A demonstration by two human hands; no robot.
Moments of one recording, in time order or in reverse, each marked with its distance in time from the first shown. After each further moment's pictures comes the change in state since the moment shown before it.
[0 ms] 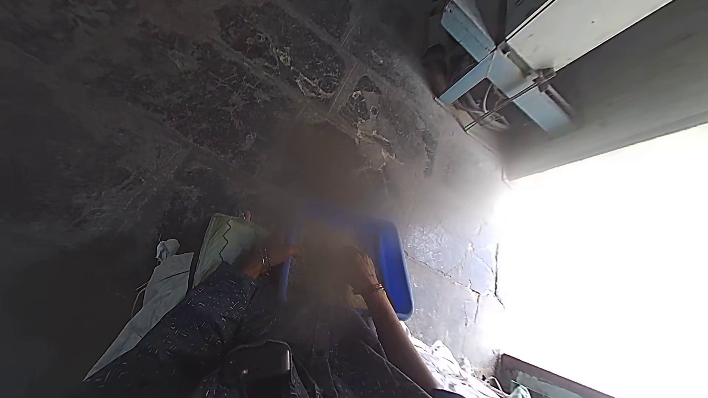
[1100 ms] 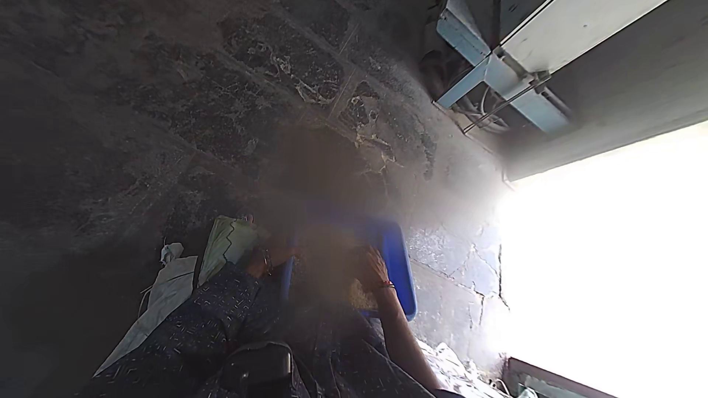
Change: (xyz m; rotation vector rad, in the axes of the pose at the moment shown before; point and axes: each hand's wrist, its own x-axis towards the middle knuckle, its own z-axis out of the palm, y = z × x) left_hand -0.001 -0.004 0.003 -0.058 0.018 0.049; right_hand 0.003 0.023 -0.009 -0.064 -0.031 0.143
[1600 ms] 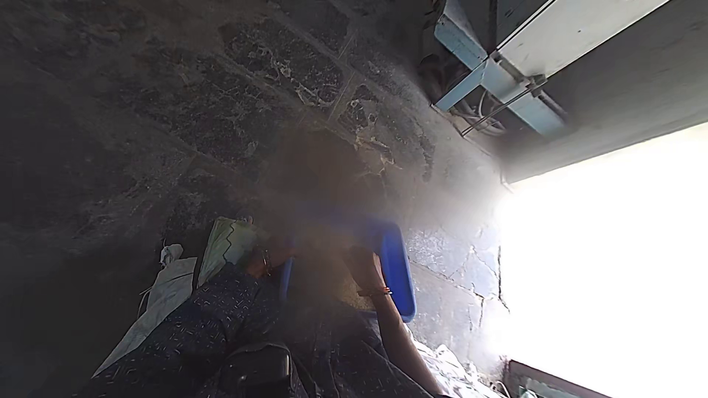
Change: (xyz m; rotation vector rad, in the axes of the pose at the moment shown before) left_hand -0.002 0.002 -0.001 -0.012 -0.009 -0.007; right_hand -0.025 -0.017 -0.005 0.362 0.231 -0.209
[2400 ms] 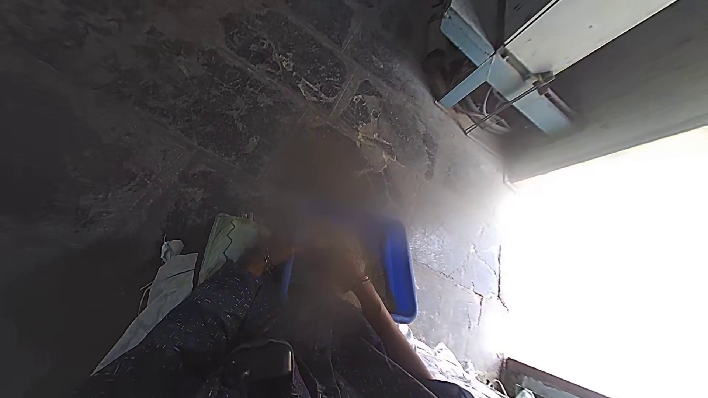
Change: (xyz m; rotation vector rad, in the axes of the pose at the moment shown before) left_hand -0.004 0.004 -0.002 0.007 0.004 0.035; right_hand 0.017 -0.039 0.025 -0.151 -0.489 -0.091
